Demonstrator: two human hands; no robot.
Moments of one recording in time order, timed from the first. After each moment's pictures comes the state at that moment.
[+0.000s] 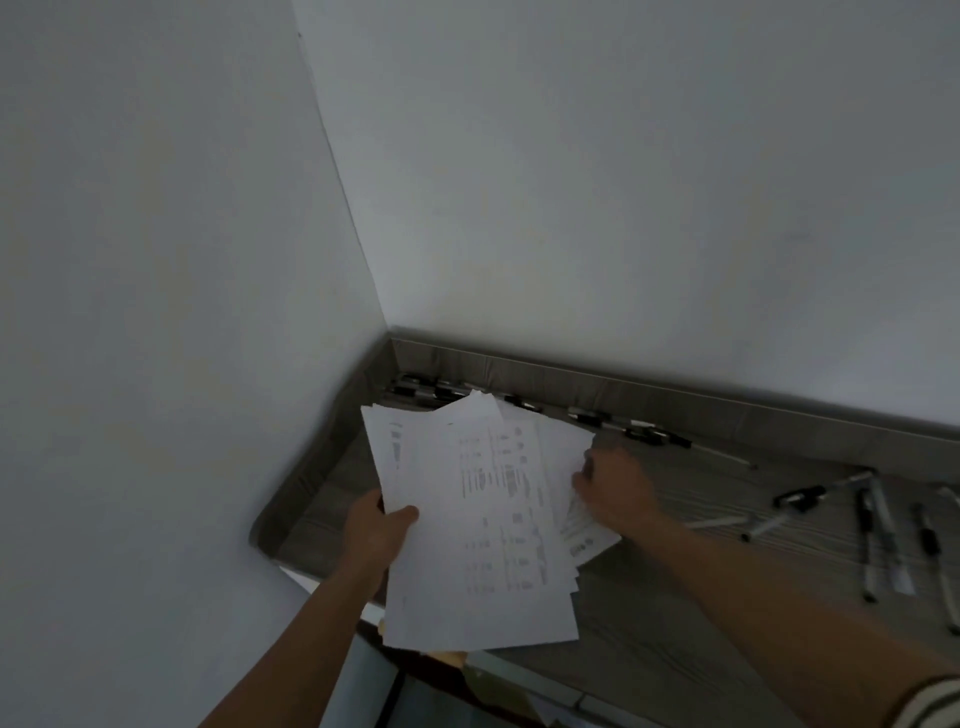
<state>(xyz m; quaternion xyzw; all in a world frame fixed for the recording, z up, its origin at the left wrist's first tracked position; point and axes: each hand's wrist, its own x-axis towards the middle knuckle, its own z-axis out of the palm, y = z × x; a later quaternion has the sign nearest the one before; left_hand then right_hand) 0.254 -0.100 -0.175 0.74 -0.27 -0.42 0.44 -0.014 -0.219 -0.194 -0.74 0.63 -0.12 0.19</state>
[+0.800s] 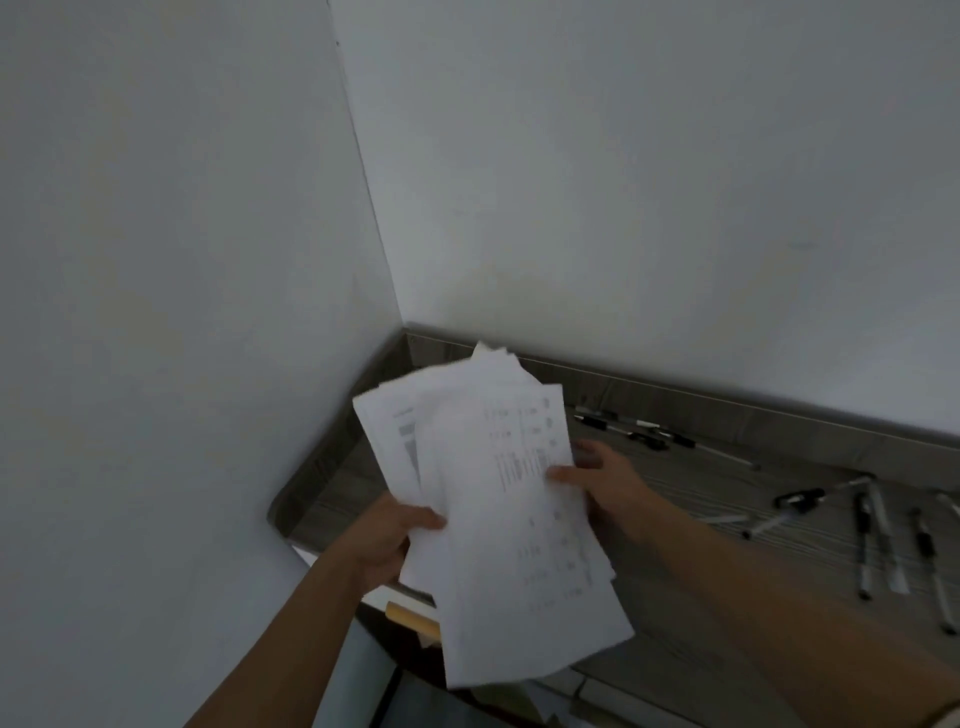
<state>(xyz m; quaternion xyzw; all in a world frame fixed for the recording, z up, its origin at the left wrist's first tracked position) 0.248 -0.070 -0.138 0.55 -0.27 -0.65 0.45 -0.007 -0.199 -0.167 -0.46 0.54 -0.28 0.65</state>
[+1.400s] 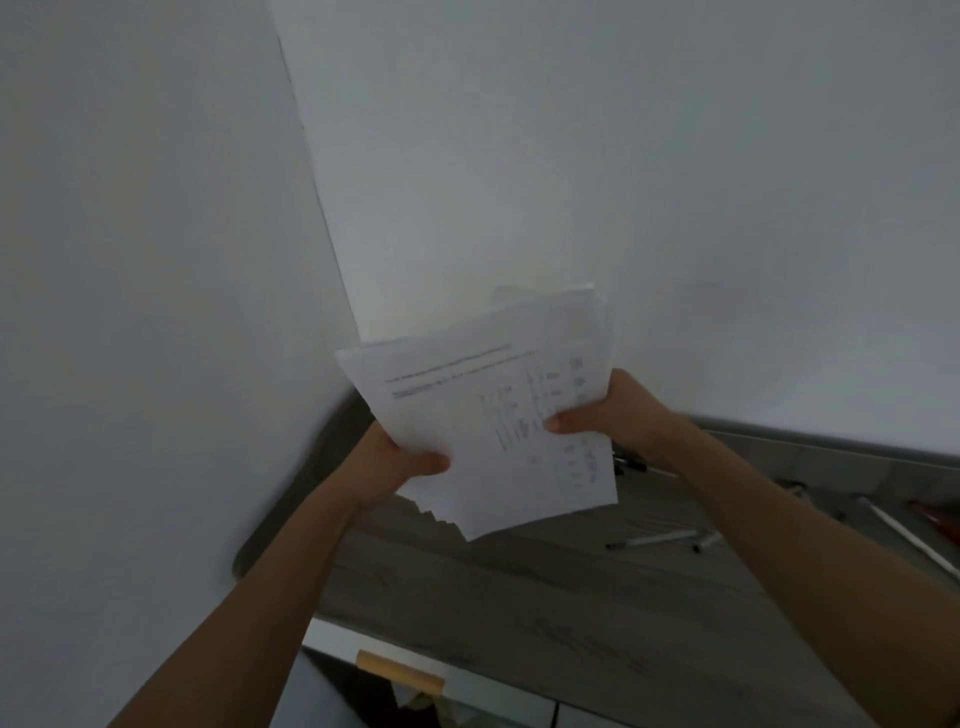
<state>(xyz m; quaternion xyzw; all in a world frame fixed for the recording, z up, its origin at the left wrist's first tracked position) 0.226 -0.122 -0.038 0.53 -0.56 -0.43 0.47 -0.055 -0.211 -0.020 -0.68 0.39 -0.32 0.54</state>
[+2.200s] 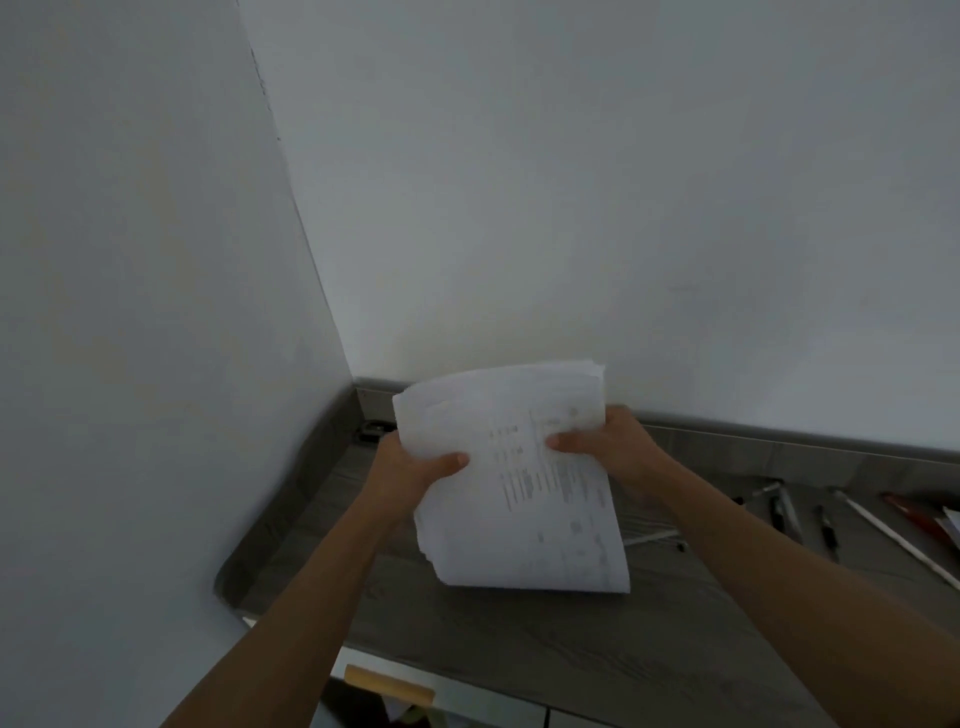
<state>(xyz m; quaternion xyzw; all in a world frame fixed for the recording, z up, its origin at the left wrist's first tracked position) 0.183 -0.131 -0.055 0.53 -0.48 -0.42 0.55 -0.071 -0.203 -0.057 -0.59 0.43 -0.39 0.56</state>
